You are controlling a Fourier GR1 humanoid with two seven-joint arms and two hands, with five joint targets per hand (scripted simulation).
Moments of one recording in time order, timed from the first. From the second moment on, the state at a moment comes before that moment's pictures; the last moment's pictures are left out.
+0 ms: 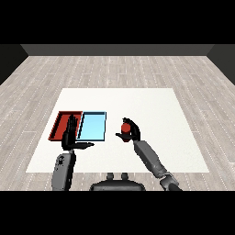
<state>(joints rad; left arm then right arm) -0.04 0.05 0.06 -1.60 0.06 -0.05 -0.40 -0.47 0.00 0.33 -0.84 -0.42 -0.26 -0.46</state>
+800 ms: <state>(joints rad) -0.03 0.06 0.07 -1.59 0.05 -0.05 -0.41 -0.46 -0.01 0.29 -0.87 -0.31 -0.33 -0.34</state>
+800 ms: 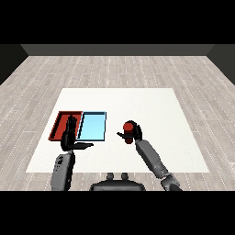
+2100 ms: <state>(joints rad) -0.04 0.01 -0.11 -1.67 0.02 -0.08 -0.29 -0.29 -0.13 0.25 -1.59 -0.14 -0.37 -0.13</state>
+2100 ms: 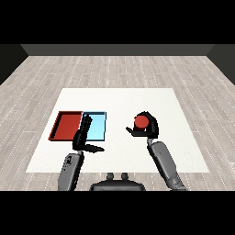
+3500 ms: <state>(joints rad) -0.26 0.00 -0.43 -1.45 0.14 0.13 -0.18 -0.41 -0.01 0.33 -1.59 -0.01 -0.46 -0.13</state>
